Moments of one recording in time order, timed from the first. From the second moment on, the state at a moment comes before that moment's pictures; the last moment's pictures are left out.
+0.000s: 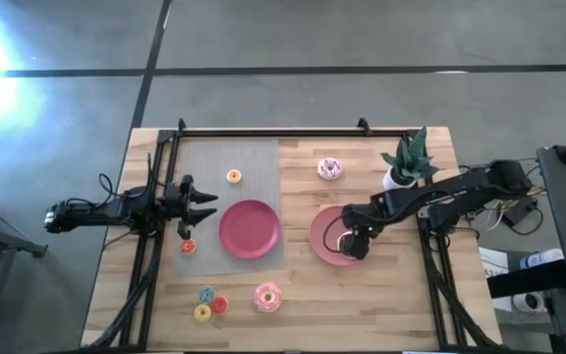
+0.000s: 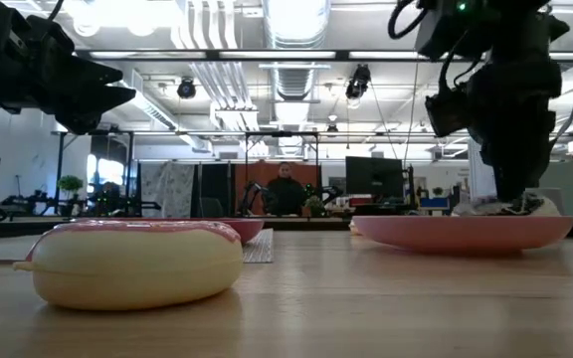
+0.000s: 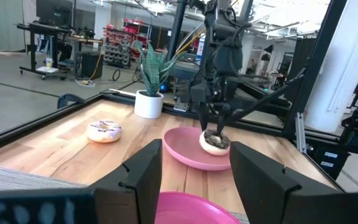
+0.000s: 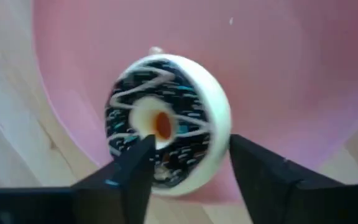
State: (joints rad) left arm 0.01 0.02 0.01 0.03 -0.09 -0.19; right arm 0.11 1.37 0.77 -0.71 -0.11 0.76
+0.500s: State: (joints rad) left arm 0.01 0.02 0.01 0.08 -0.04 -0.93; right arm 0.12 1.21 0.92 -0.82 0.09 0.94
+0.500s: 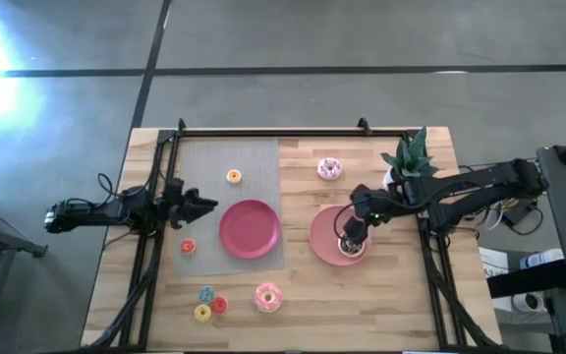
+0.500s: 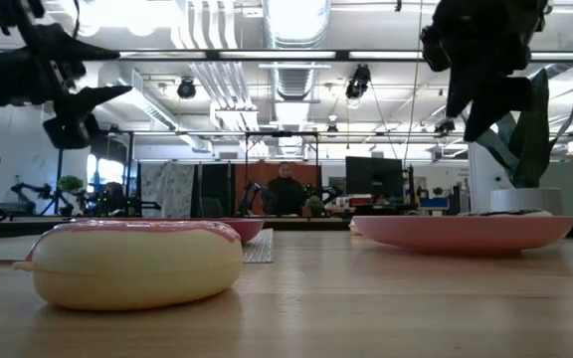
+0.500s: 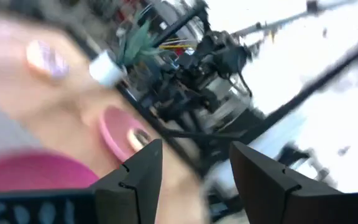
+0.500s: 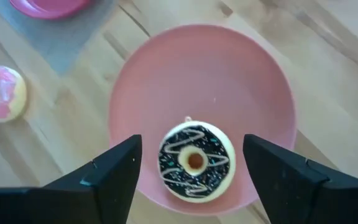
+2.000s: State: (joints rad) left arm -0.50 1.59 1.11 -0.39 -0.17 -0.69; right arm 0.13 1.30 0.94 -0.86 0.05 0.60
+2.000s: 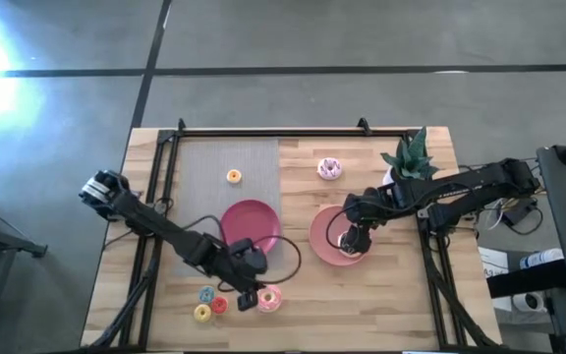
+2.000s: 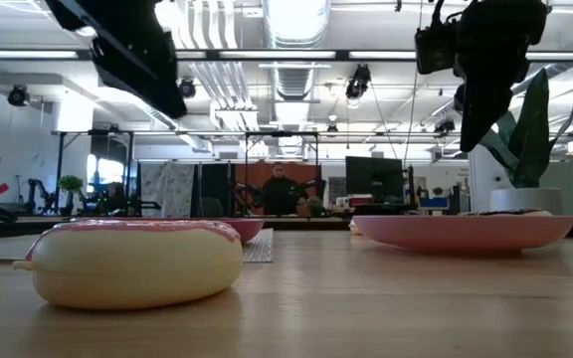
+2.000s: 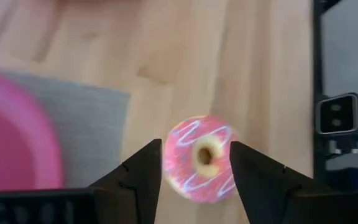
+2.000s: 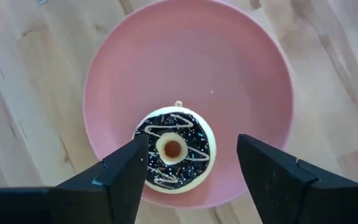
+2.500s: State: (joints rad) left arm -0.48 1.79 1.15 -0.33 -0.04 -0.63; right arm 0.13 1.30 0.94 -0.86 0.05 0.52
